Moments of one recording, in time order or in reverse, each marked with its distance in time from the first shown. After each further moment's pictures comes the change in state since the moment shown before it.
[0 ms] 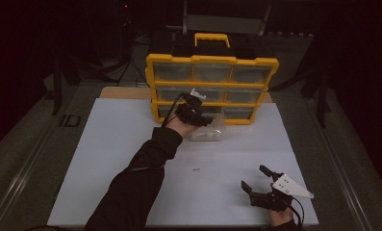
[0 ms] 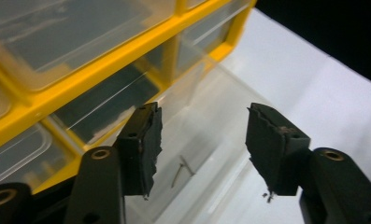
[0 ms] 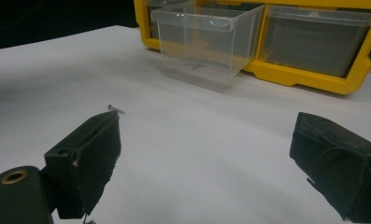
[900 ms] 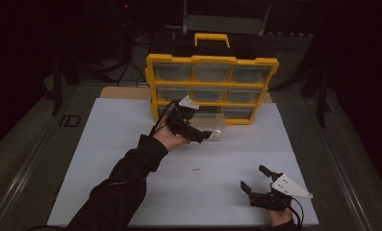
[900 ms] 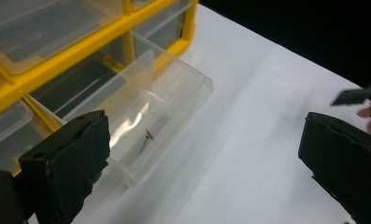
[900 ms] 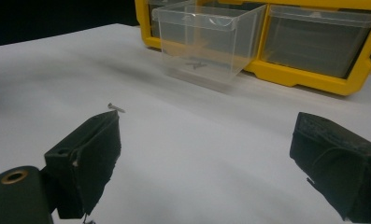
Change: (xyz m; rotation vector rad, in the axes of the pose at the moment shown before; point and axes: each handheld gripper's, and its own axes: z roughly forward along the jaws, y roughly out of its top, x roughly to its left) left arm -0.024 -0.025 -0.051 -0.030 -0.080 0.101; right arm 0.002 0.000 0.001 0.004 -0.002 -0.011
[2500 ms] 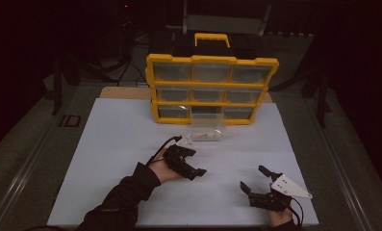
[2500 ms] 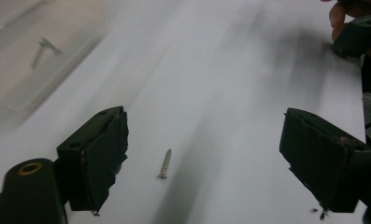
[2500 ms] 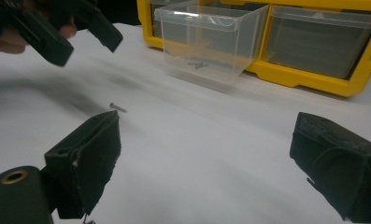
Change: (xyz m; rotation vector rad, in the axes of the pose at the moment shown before) left arm -0.029 -0.089 0.032 0.095 -0.177 0.095; right arm 0.001 0.001 0.000 0.002 0.004 -0.008
